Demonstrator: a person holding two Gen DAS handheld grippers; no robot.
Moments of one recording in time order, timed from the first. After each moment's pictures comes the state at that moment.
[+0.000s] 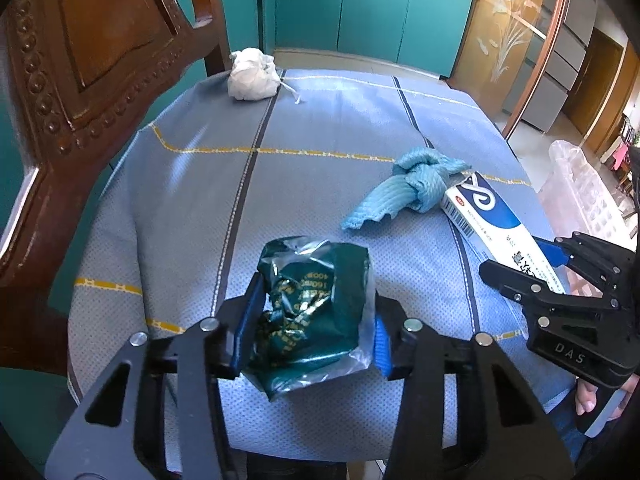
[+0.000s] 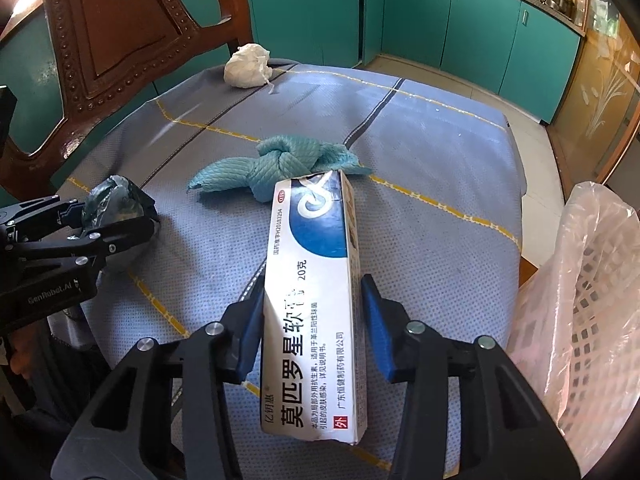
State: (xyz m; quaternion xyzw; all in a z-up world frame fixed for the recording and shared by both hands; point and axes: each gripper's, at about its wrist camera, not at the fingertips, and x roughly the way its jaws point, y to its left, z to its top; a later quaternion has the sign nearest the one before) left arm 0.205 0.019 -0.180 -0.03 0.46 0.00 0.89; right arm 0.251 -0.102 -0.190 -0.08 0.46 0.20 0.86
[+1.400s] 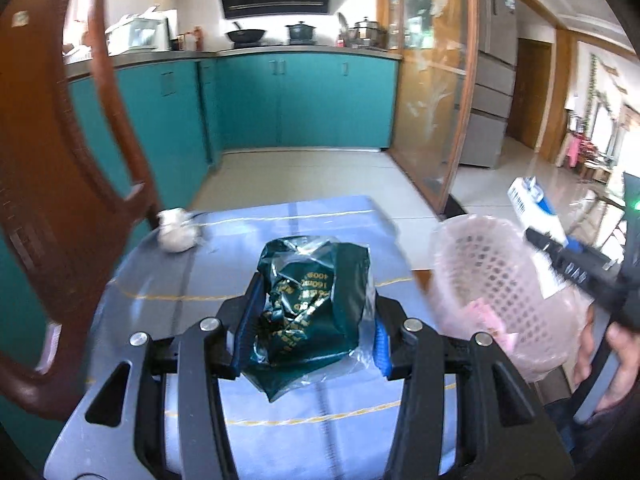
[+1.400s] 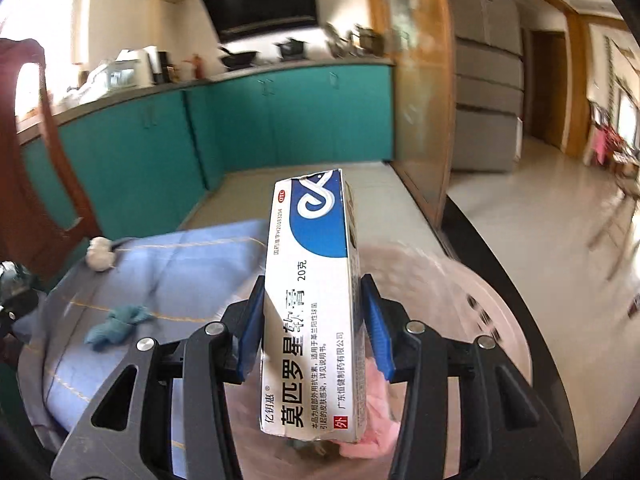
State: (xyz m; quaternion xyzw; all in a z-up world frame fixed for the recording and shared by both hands) left arm 0.178 -0.085 -0.064 0.02 0.30 -0.09 0.95; right arm 0.190 -0.295 -0.105 0.08 0.29 -0.06 0.95
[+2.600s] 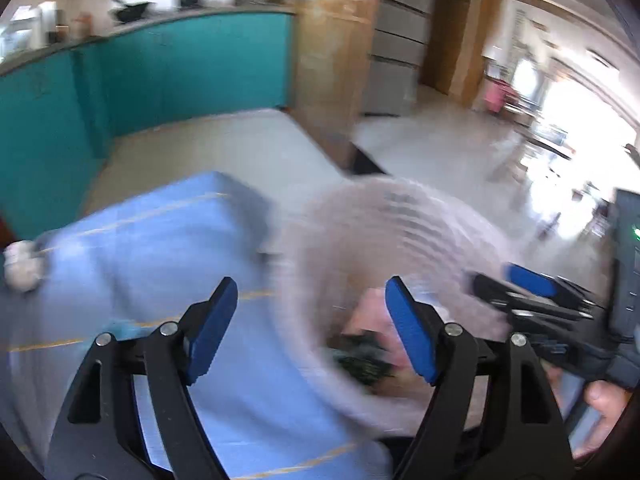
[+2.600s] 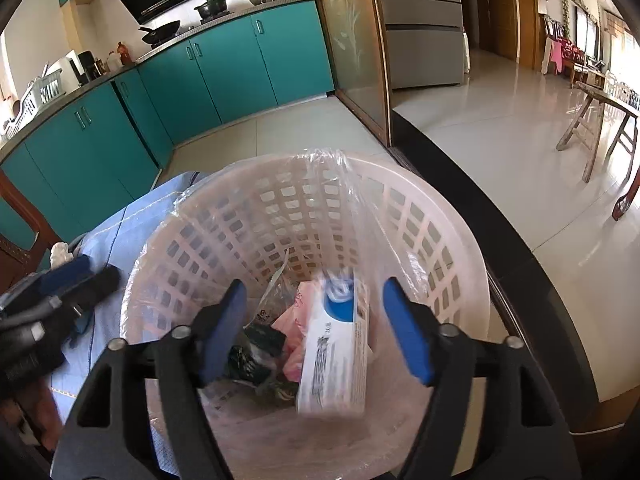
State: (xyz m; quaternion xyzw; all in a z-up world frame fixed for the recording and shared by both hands) left arm 0.251 -0.207 -0.110 0.06 0.36 -0.22 0.90; right arm 0.172 -0.345 -0.139 0.16 0.37 -0.12 0.91
